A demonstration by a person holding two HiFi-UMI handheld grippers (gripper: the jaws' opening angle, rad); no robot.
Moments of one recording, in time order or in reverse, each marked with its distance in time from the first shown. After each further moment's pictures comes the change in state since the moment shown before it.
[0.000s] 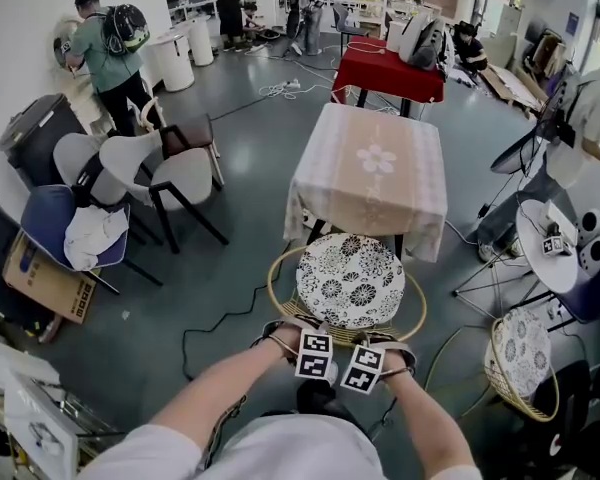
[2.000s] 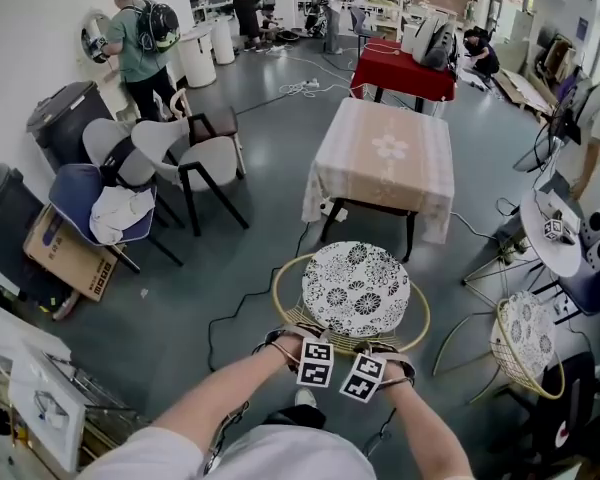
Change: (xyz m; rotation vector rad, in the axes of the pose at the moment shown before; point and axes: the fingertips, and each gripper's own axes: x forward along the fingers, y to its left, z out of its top) left arm -0.030 -0.153 0.021 -0.059 0.026 -0.012; right arm -0.048 0.148 0.014 0.046 -0.039 0.028
